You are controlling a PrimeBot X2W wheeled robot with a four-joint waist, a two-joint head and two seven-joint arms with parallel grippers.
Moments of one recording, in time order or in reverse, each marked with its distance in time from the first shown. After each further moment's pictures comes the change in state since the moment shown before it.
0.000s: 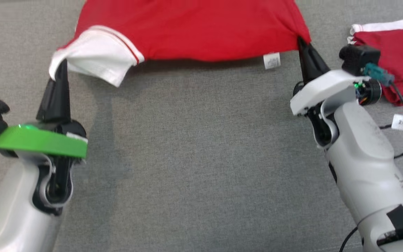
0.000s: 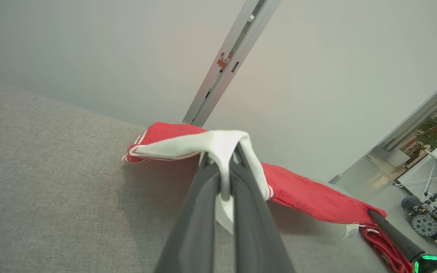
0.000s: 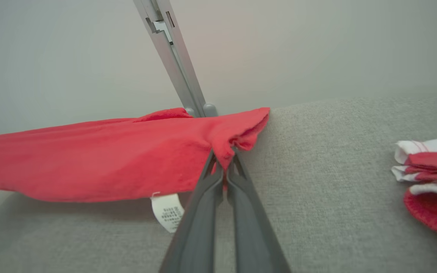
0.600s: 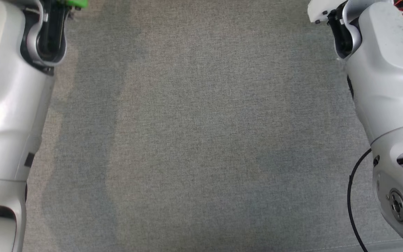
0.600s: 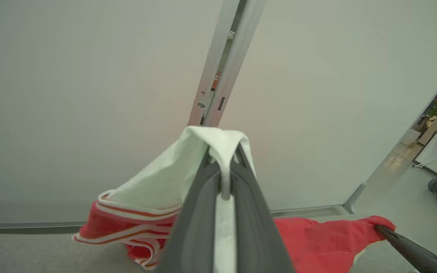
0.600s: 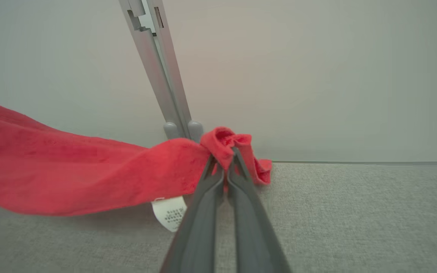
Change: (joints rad) left arm -0.694 -0.109 -0.152 0.391 0.111 -0.025 0.015; right arm -0.434 0.002 -0.130 0.226 -0.254 0.000 0.022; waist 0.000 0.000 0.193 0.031
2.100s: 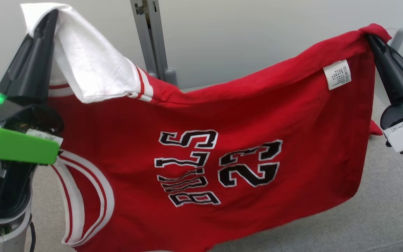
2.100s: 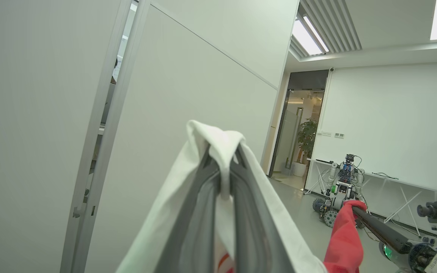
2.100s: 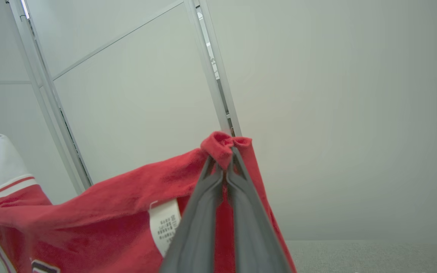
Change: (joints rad) left arm 0.744 0.102 0.373 -1.053 -0.108 0.159 0.491; right arm 0.919 -0.068 -0.155 -1.495 0.599 -0.001 0.780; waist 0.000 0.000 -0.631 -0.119
